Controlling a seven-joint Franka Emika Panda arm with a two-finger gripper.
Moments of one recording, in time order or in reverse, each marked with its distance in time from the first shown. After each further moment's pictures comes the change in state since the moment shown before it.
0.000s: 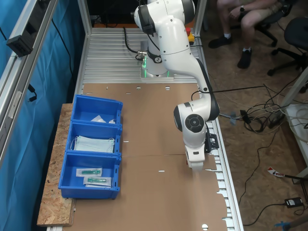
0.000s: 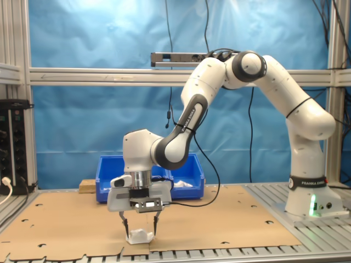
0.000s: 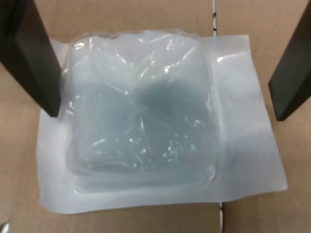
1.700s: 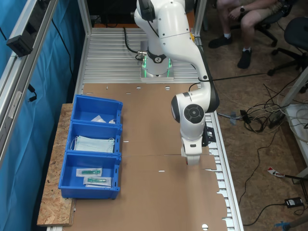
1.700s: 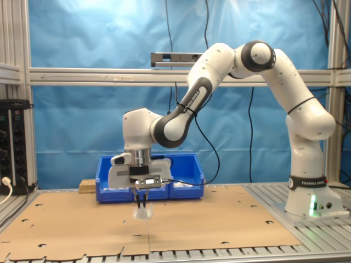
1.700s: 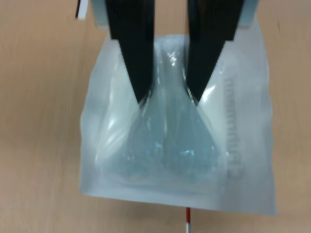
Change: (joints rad) arm -0.001 -0.156 -0.036 -0.037 0.000 -0.132 0.000
